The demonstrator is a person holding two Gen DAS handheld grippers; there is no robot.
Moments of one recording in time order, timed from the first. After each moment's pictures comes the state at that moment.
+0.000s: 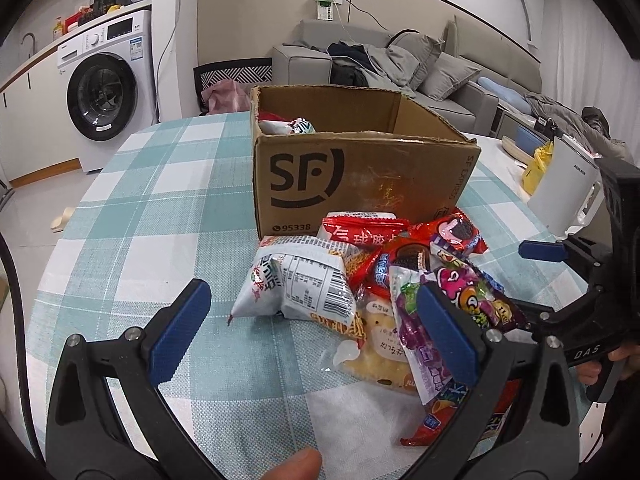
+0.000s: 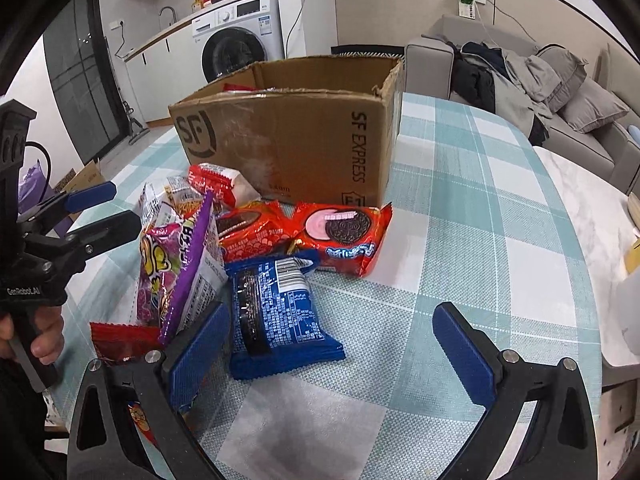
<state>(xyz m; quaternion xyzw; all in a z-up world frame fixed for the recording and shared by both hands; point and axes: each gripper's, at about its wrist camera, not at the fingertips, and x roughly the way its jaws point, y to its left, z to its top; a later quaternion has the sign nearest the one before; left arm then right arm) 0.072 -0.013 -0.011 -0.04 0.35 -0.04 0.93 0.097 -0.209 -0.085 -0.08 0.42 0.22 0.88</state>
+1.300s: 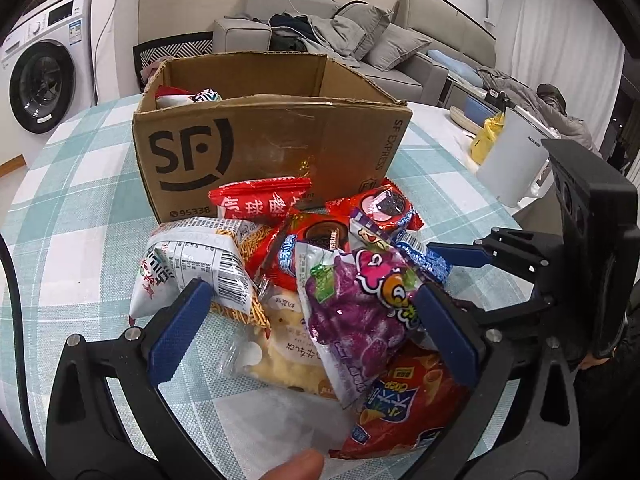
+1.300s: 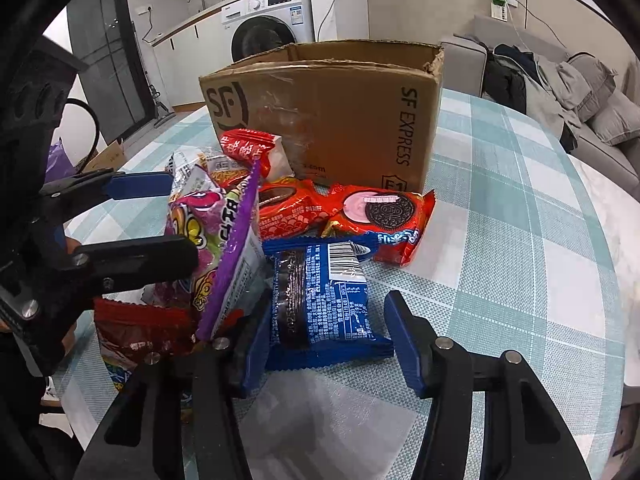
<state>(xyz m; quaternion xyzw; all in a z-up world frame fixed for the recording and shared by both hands) 0.092 -0.058 -0.023 -0.05 0.40 -0.15 0.90 0.100 -0.197 -0.104 -0.09 0.42 0.27 0.86</state>
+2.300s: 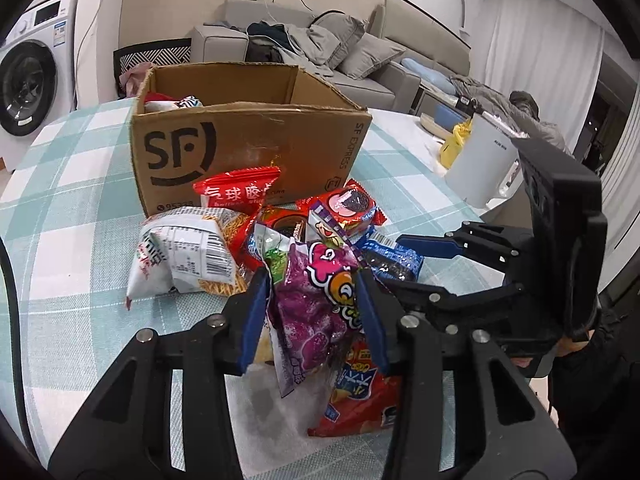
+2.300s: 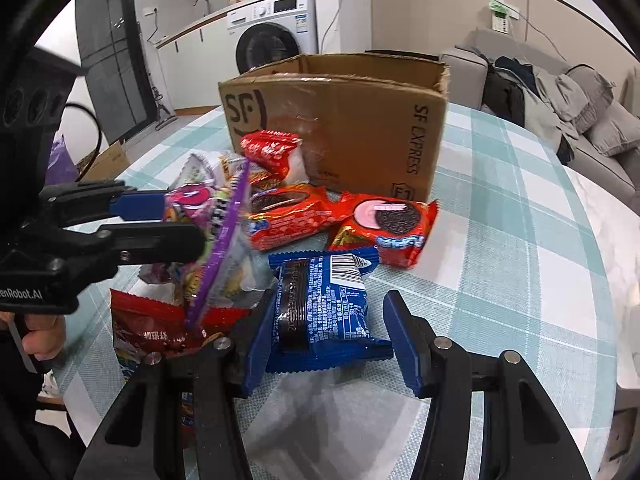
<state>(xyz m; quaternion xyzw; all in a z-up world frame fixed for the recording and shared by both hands) 0.064 -0.045 -0.010 -0.07 0.38 -0.20 0.90 0.078 -0.196 -0.093 -0.10 0.40 0.26 0.87</state>
